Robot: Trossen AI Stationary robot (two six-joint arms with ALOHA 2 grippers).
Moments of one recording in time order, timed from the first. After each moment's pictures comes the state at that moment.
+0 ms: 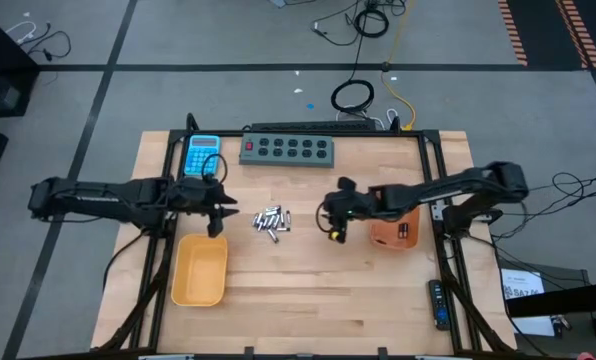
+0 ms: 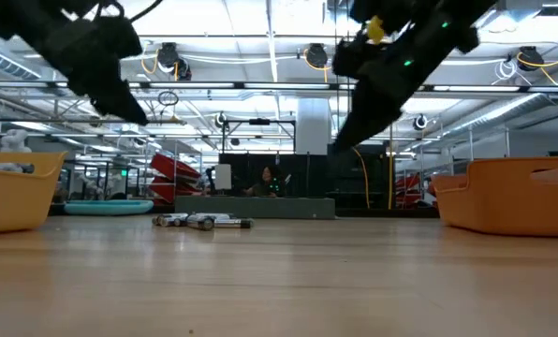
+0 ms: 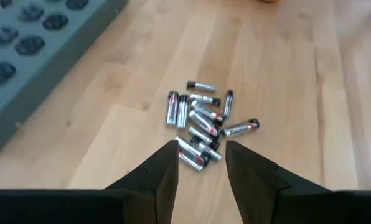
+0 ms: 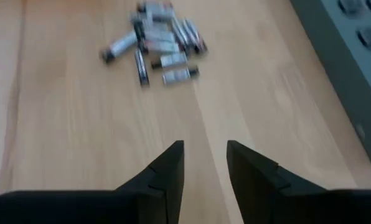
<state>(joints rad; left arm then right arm) 0.05 0.74 0.52 -0.47 -0.09 -0.20 0.02 1.53 0.89 -0.16 0.21 0.13</state>
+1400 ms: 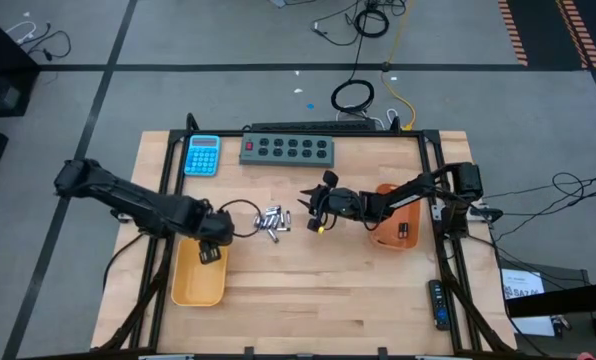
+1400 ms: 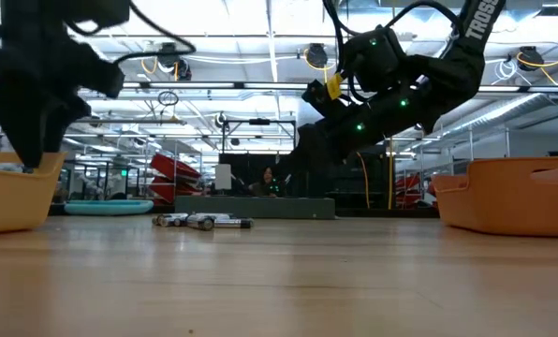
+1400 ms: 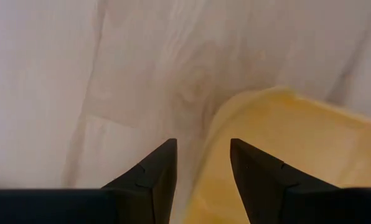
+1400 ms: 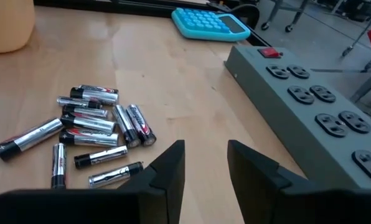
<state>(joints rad) -0.25 1.23 0.76 -1.04 -0.06 -0.54 -0.07 1.86 0.75 0.73 0.33 -0.07</state>
